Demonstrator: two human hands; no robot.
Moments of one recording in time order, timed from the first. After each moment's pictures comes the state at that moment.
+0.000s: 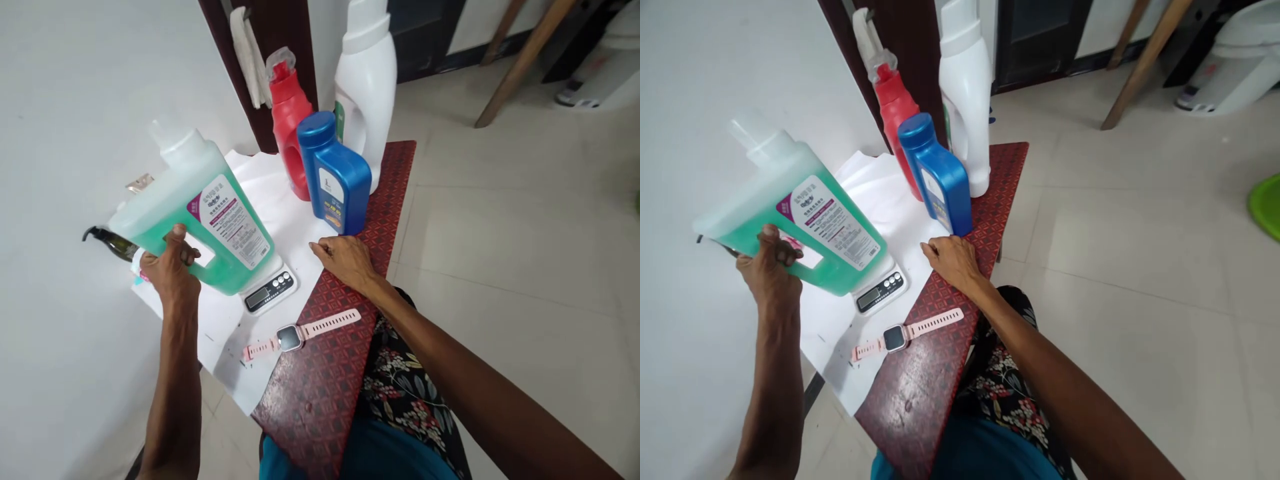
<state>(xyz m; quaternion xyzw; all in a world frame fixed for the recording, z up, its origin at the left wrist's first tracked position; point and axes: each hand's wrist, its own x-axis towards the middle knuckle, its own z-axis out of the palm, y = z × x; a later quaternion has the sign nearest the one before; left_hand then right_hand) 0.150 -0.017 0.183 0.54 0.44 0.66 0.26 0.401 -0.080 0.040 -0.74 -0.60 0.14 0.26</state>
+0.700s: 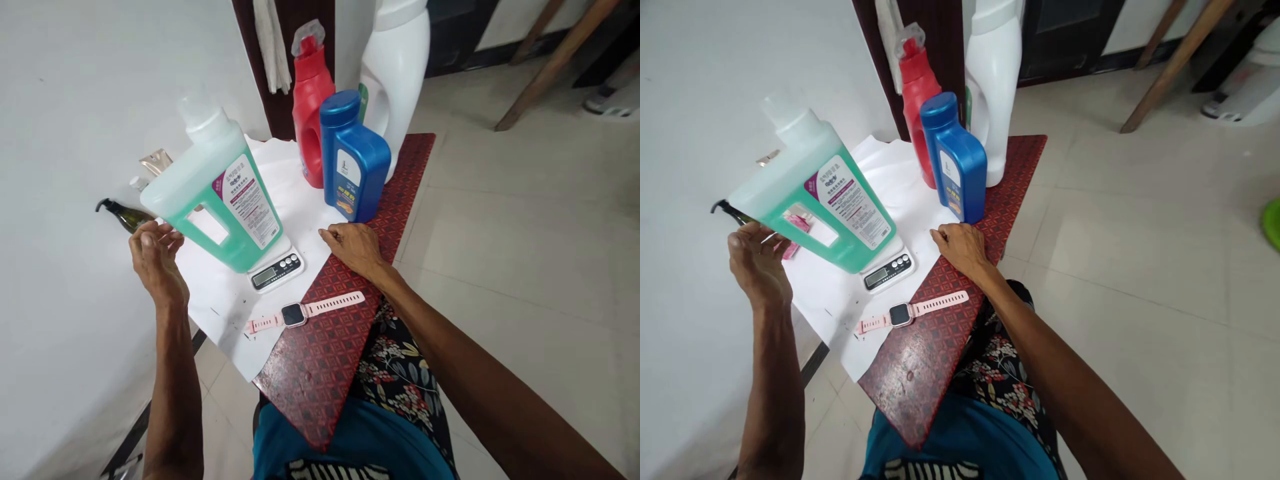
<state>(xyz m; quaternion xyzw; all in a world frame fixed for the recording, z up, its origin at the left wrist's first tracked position) 0.079 -0.043 0.159 0.60 0.45 0.64 0.19 0.397 -0.084 0.035 -0.73 -0.62 0.11 0.25</state>
